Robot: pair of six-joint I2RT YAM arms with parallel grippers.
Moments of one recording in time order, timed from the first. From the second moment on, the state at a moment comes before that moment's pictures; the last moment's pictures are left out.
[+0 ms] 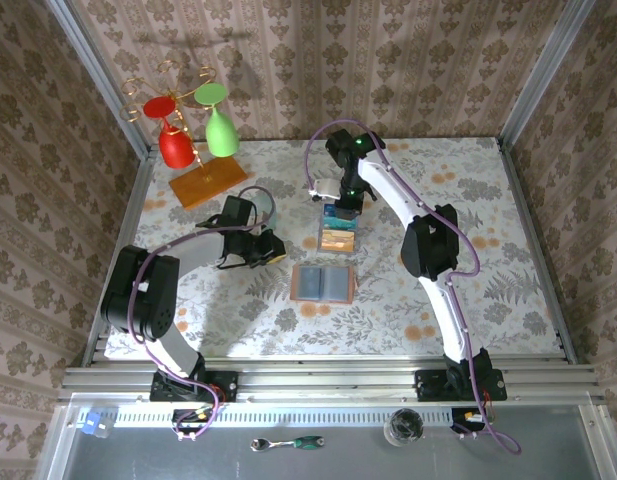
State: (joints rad) left arm -0.38 1.66 0.92 -0.32 0.56 -0.64; right arm 0.44 2.40 2.40 -1.45 -0.09 -0.91
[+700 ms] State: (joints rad) left arm -0.42 1.69 0.87 -0.27 0.59 -0.64; right arm 0.44 2.05 1.84 -1.00 -0.15 -0.58
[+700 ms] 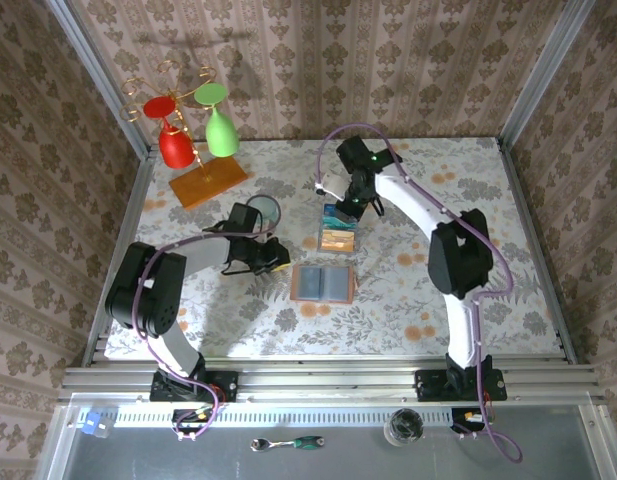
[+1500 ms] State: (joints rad) left arm -0.49 1.71 0.78 -0.19 0.61 -0.67; right arm 0.59 1.71 1.23 -0.48 -0.24 0.33
